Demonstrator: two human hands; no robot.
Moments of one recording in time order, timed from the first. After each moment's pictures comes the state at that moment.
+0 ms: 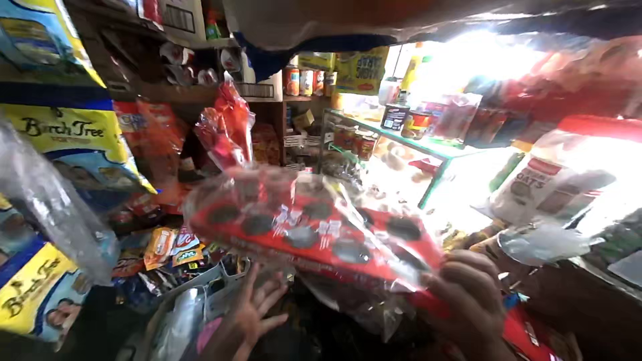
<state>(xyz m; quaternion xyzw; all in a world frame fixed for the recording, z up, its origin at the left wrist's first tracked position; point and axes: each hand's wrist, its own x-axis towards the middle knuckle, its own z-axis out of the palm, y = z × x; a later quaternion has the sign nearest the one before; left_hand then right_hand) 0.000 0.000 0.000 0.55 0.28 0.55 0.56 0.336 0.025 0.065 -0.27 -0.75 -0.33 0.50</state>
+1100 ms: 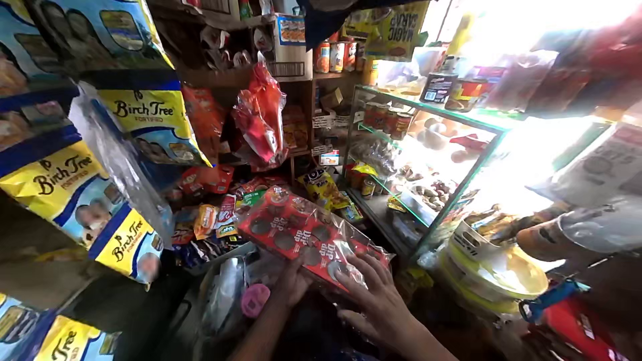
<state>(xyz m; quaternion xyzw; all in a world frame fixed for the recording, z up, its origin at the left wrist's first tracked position) 0.024 0.060 -0.064 0.26 0.32 0.60 0.69 0.233 0.024 -0.042 -0.33 -0.85 -0.05 0.41</state>
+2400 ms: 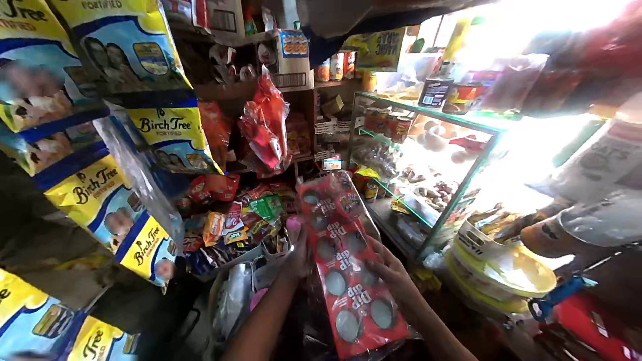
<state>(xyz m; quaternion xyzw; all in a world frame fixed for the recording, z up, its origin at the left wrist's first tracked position) 0.021 0.111 -0.034 0.38 0.29 0.52 0.71 0.249 0.067 -0.058 -0.33 -0.50 0.58 0.55</state>
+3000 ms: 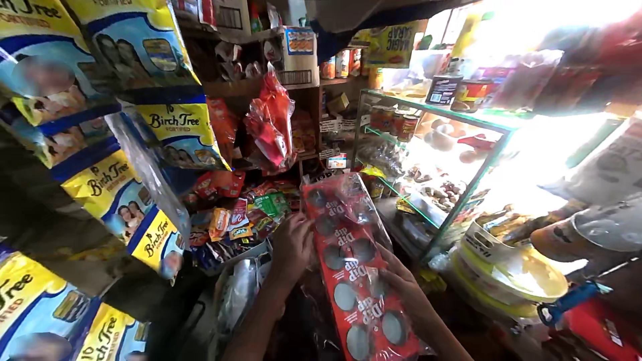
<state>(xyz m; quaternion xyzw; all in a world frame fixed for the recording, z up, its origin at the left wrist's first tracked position) -0.009 0.080 0.000 0.74 0.52 0.42 0.00 0.257 0.049 -0.067 -0.29 -0.51 0.60 0.55</state>
